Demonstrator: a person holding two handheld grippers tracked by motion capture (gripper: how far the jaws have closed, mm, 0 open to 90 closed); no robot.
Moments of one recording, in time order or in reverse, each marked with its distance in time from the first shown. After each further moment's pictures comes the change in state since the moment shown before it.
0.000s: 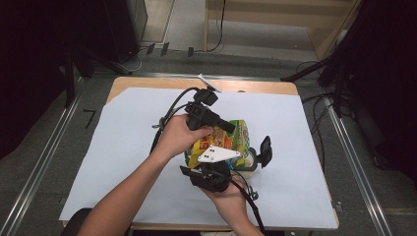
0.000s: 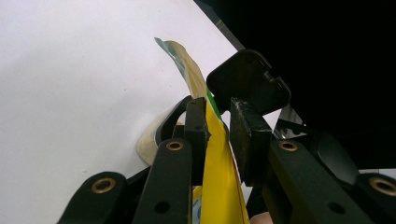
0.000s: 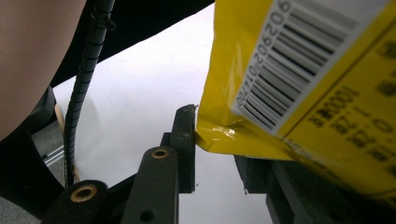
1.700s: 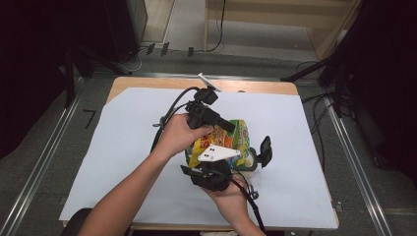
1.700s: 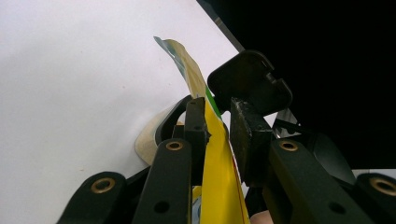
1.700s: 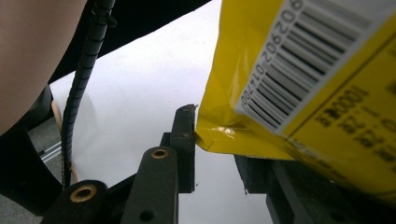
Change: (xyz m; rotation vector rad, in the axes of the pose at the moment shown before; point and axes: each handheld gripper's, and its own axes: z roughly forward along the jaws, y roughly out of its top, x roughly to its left) left arm 0.006 0.003 0.003 0.014 -0.014 -0.033; right arm -0.002 0.002 -0.001 0.017 -0.005 -0.013
